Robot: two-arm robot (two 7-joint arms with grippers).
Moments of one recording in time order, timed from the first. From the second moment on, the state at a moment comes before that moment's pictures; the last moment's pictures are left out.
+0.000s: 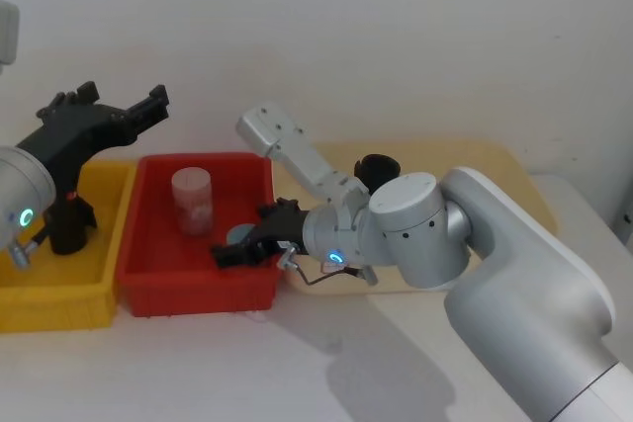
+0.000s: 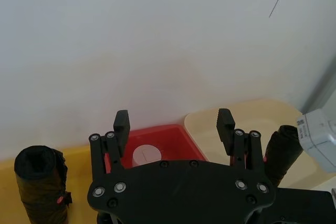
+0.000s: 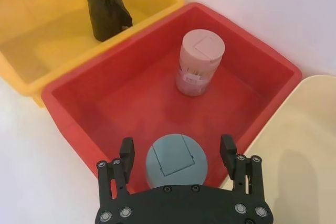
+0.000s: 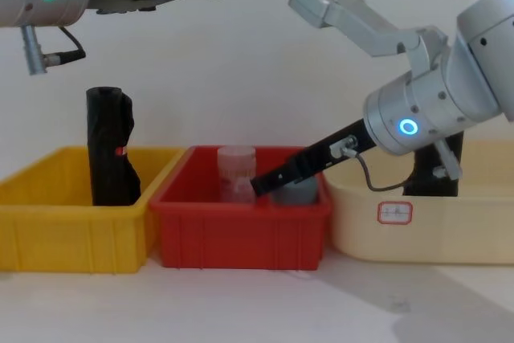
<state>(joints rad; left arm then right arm) -0.47 0.21 0.24 -1.68 -0.49 0.48 -0.15 0.72 0.19 -0.61 -1.25 0.18 0.65 0.39</state>
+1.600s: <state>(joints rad) -0.47 0.21 0.24 -1.68 -0.49 0.48 -0.15 0.71 0.21 -0.61 -1.25 0.13 0.64 0.41</state>
